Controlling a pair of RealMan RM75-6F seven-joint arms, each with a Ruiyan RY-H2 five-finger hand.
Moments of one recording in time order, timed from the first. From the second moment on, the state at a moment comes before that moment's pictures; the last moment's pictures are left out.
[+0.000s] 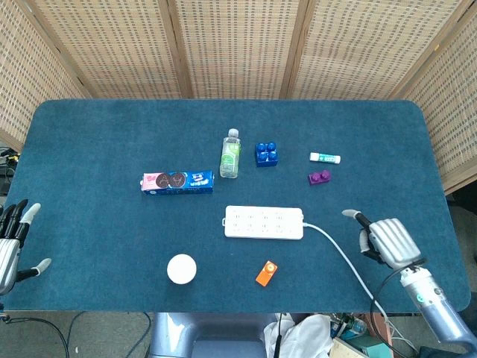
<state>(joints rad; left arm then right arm) -0.08 -1.10 -0.05 -1.69 1.49 1.51 0.18 0.37 -1.10 0.09 -1.60 -1.61 1.10 0.18</state>
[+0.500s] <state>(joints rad) -0.10 -1.13 -0.06 -1.67 1.46 1.48 0.24 0.64 -1.34 0.11 -1.48 -1.49 0.75 0.05</state>
